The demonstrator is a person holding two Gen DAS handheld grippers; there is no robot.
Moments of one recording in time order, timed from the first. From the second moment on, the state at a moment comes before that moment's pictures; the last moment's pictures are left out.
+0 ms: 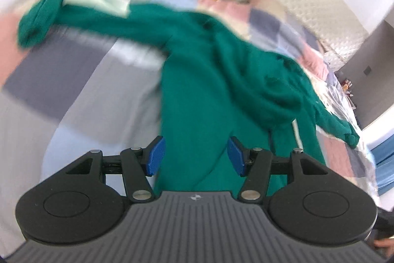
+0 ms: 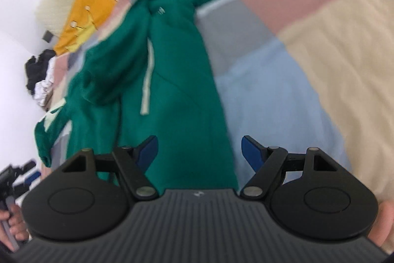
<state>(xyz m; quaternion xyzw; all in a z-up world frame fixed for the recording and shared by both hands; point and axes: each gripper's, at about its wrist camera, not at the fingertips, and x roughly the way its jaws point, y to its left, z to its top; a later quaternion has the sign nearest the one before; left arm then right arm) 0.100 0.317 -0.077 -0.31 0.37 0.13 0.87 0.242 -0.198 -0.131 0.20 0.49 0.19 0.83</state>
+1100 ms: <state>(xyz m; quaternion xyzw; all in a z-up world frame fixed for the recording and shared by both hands) 0.075 0.326 -0.120 -0.42 0.41 0.04 0.81 0.226 -0.179 -0.120 0.19 0.49 0.28 0.81</state>
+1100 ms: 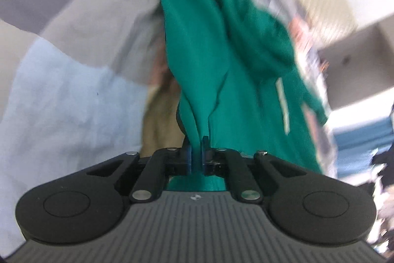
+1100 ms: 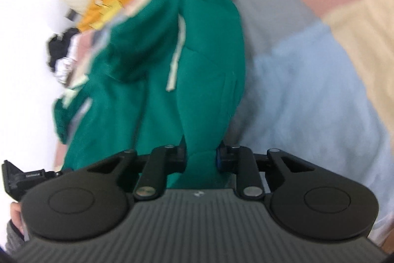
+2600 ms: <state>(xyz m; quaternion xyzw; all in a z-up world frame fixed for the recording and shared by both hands) 0.083 0.175 0.021 -0.18 0.37 0.12 0.90 0.178 -0.171 -0.041 0.08 0.39 0.27 0.88</state>
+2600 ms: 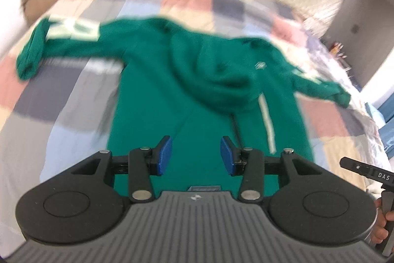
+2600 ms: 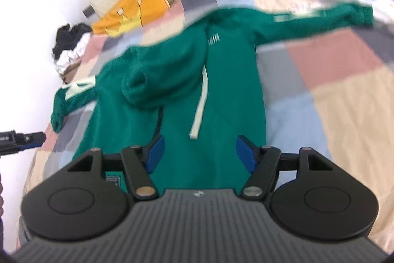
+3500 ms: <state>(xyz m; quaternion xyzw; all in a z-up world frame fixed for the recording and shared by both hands) 0.174 0.069 -0.031 -0.07 0.25 0.09 0.96 0.195 -0.157 -0.064 0.03 0.23 0.26 0.94</state>
